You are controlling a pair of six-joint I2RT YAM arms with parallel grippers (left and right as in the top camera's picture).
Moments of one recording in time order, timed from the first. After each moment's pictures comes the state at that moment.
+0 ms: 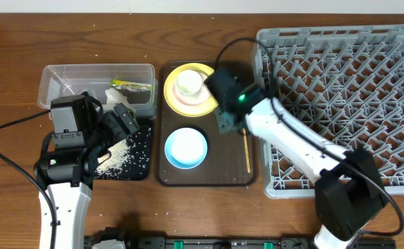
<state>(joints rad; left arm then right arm) 0.11 1.04 0.93 -0.78 0.19 -0.48 0.67 1.86 1.42 -0.88 0.20 0.41</state>
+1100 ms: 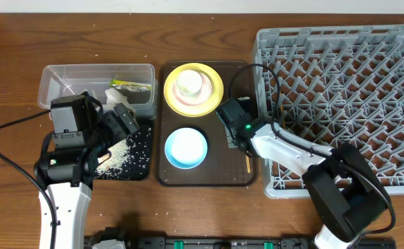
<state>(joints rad) 0.11 1.04 0.93 -0.78 0.19 -0.48 0.65 1.85 1.03 -0.44 0.30 0.47</state>
